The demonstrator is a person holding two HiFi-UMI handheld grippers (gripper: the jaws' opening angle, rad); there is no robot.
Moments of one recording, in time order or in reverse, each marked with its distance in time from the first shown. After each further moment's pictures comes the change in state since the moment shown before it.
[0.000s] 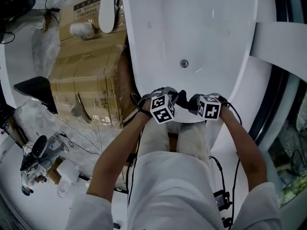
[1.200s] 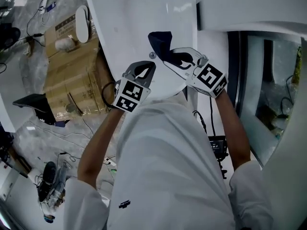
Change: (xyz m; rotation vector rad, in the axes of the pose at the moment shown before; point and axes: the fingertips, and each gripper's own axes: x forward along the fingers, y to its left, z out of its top) left arm -0.226 -0.018 0.204 -0.127 -0.459 0.241; right arm -0.350 0.054 0.129 0.165 -0.780 -0.702
